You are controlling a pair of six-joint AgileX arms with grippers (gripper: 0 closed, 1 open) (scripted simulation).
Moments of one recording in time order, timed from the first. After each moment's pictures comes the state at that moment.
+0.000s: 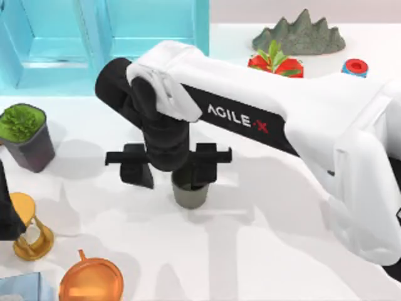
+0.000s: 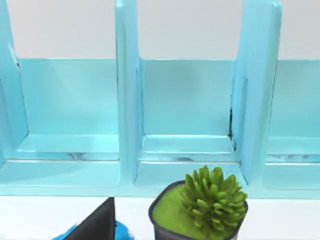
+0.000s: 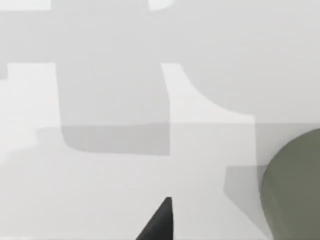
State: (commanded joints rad) left arm 0.00 0.00 0.00 0.00 0.00 0.00; right arm 0.85 2.53 2.23 -1.21 0.08 0.87
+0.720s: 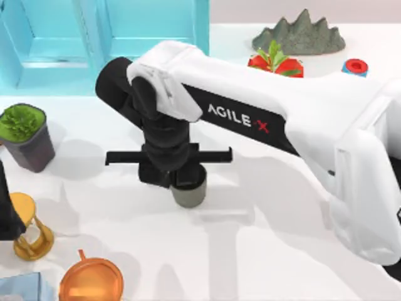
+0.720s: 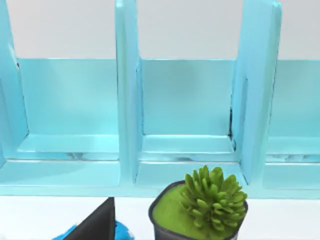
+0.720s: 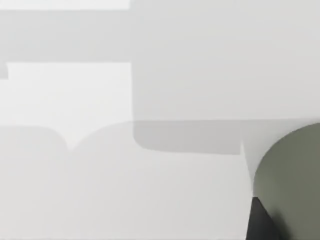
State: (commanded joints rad) left arm 0.00 0.00 0.00 0.00 0.00 0.00; right arm 0.85 2.53 2.23 -1.21 0.08 0.87
